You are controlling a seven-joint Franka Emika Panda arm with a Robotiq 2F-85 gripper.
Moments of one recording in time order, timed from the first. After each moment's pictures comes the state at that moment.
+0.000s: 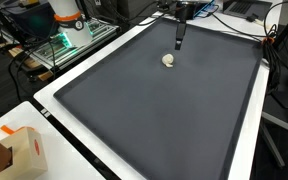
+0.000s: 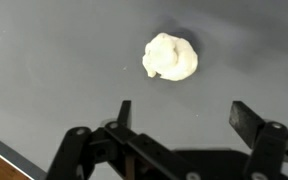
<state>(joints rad) 0.37 0.38 -0.04 -2.06 -0.57 2.37 0.40</state>
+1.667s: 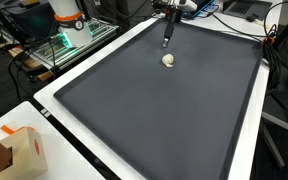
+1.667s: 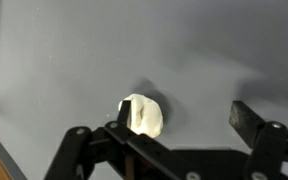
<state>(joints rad) 0.39 0.42 0.09 -2.11 -0.75 2.15 0.62</state>
